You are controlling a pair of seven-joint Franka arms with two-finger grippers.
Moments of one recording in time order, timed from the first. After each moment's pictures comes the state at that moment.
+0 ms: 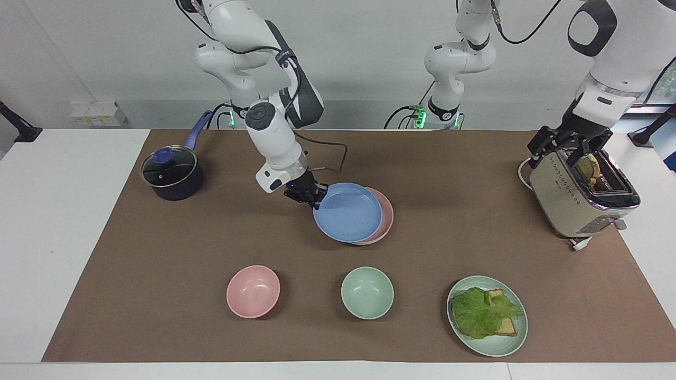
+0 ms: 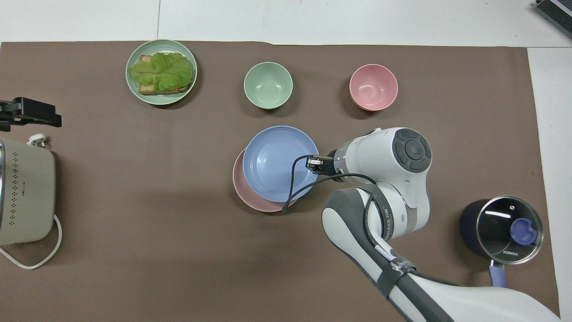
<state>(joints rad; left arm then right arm) 0.06 0.05 -0.06 -1.55 -0.04 1.69 -0.02 0.26 0.24 0.18 -2.01 0.32 2.39 0.43</state>
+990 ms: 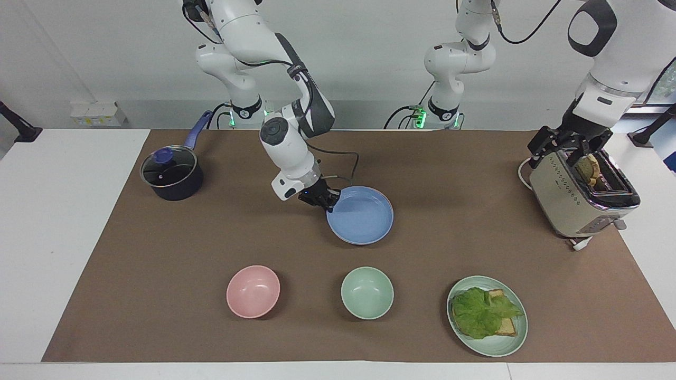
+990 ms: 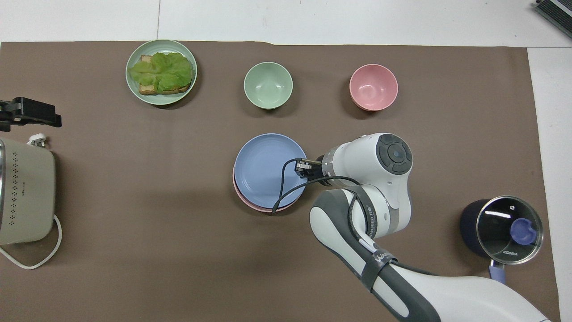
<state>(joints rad) 0.06 0.05 -0.06 -1.55 -0.04 1.69 -0.02 0.29 0.29 0.18 -2.01 0.37 2.42 0.43</state>
